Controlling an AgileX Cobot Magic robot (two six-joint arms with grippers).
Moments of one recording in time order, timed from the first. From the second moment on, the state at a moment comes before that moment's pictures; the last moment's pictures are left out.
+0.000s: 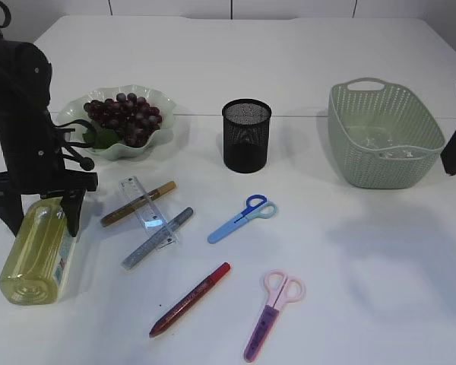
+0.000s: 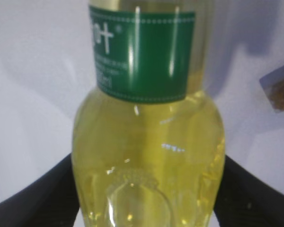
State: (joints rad) left arm -0.20 2.16 -1.54 0.00 1.21 -0.36; right arm 0.13 1.27 -1.18 0.18 1.24 0.11
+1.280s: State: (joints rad) left arm -0.18 2.16 -1.54 0.00 1.18 -0.31; right arm 0.13 1.27 -1.18 0.18 1.24 0.11
